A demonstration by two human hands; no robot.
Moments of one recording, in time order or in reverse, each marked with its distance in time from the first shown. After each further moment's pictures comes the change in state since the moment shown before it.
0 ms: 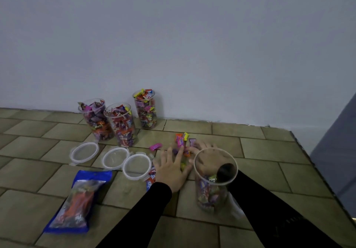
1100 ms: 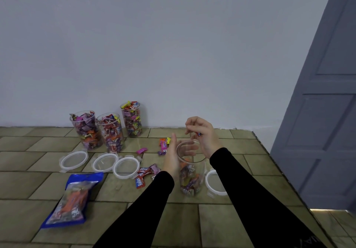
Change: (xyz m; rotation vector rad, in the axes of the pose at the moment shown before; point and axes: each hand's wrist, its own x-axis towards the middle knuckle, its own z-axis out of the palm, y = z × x) left_hand -0.043 0.072 -0.051 -1.747 -0.125 0.066; right_hand -0.076 -0.051 -0.138 1.529 0.475 0.155
